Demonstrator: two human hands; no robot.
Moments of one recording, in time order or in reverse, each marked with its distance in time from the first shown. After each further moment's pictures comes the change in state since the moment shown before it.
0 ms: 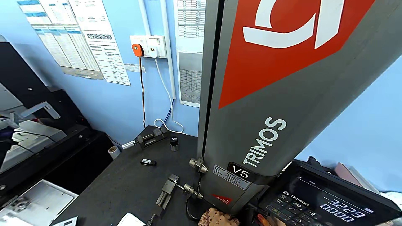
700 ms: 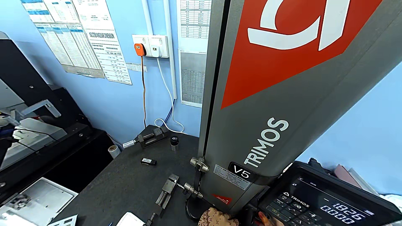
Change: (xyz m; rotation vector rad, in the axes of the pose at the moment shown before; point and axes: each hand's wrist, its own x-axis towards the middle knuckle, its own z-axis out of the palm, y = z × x) left_hand -0.001 -0.002 0.005 0.016 0.054 0.018; right_hand 0.001 -0.010 0.006 0.083 -0.002 0.048
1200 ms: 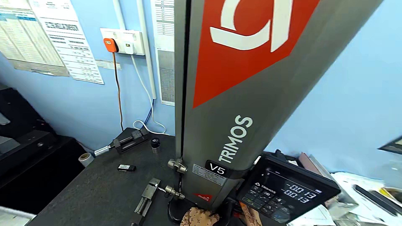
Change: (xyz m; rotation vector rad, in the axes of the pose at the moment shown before) left_hand 0.001 0.005 -0.002 0.043 -0.045 -0.056; right_hand 0.002 -0.002 0.014 -0.096 0.149 0.060
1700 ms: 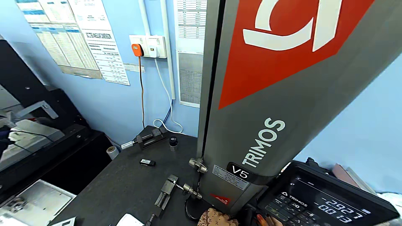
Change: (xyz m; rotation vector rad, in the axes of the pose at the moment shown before) left_hand 0.000 -0.006 -0.001 -0.056 -0.004 0.036; right_hand 0.002 0.023 -0.012 0.019 -0.079 -0.201
